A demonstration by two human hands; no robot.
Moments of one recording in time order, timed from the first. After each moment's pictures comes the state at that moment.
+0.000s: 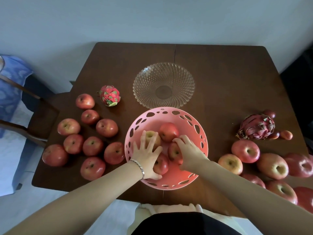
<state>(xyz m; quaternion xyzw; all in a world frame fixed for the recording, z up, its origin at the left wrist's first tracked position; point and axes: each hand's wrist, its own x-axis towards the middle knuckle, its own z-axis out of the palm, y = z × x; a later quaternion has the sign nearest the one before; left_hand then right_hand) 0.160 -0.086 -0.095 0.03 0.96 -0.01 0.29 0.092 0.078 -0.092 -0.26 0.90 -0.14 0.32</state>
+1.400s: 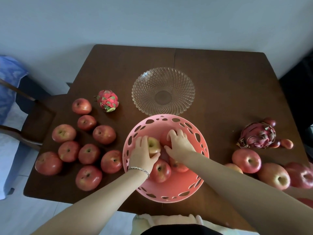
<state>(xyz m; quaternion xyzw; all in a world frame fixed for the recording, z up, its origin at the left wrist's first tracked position) 0.136 -0.088 -0.106 -0.25 0.93 0.27 0.09 0.057 0.033 -0.099 -0.19 0.93 -0.20 0.26</state>
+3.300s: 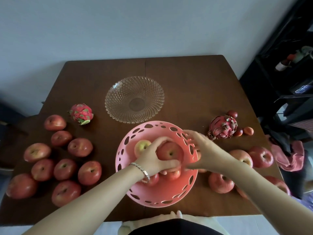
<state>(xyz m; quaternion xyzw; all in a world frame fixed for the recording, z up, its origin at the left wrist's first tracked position) 0.120 -0.006 -0.025 -0.08 0.80 0.57 0.18 0.071 0.184 -0.021 -0.18 0.89 -0.32 0.27</state>
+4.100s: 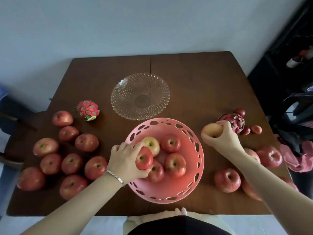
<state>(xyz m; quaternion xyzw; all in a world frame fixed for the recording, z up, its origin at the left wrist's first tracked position) 0.152 -0.075 -0.058 -0.01 0.99 0.08 0.08 0.046 0.201 -0.051 0.09 0.90 -0.40 0.12</state>
